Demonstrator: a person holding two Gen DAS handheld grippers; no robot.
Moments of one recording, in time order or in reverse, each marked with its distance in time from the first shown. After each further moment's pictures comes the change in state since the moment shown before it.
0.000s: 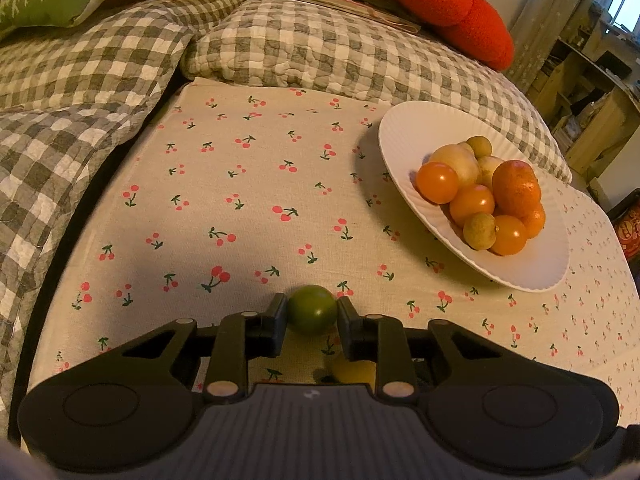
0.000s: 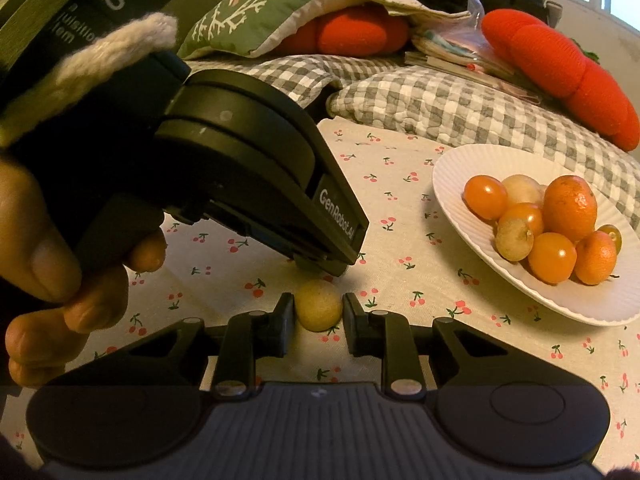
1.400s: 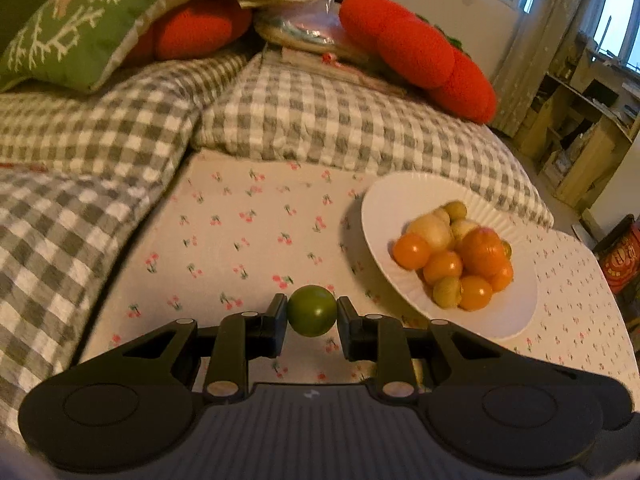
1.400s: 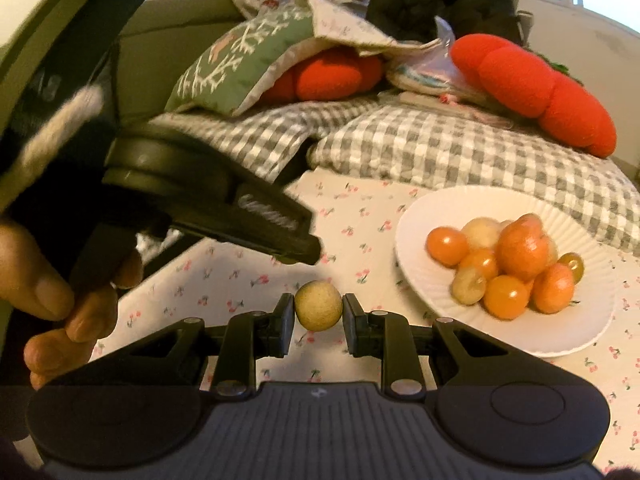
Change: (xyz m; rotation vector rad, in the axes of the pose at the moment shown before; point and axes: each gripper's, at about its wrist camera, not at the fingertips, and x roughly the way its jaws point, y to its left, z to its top) left arm -0.045 -0.004 0.012 0.004 -0.169 0.005; right arm -0.041 -0.024 0.022 0.105 -0.108 0.008
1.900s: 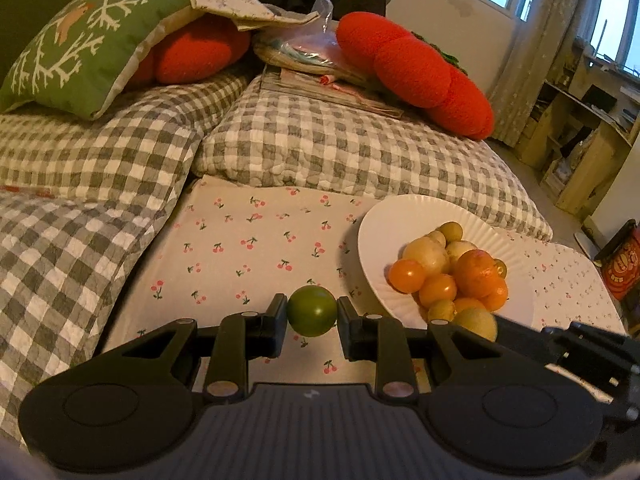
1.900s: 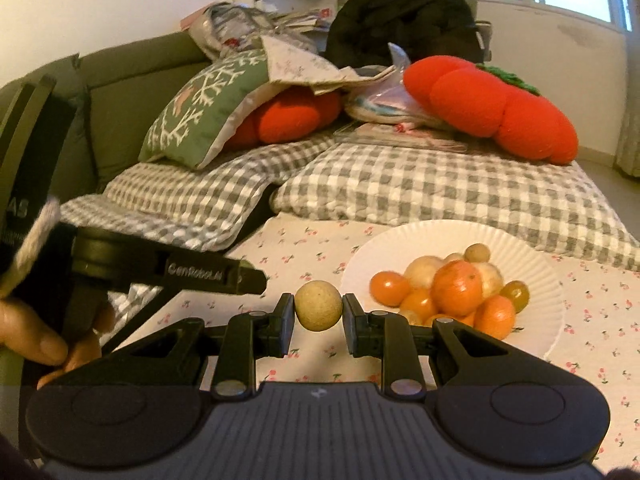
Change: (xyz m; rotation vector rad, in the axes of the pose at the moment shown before) left arm -0.006 -0.007 0.011 0.020 -0.038 0.009; right arm -0.023 -0.031 0.020 0.090 -0.063 -0.046
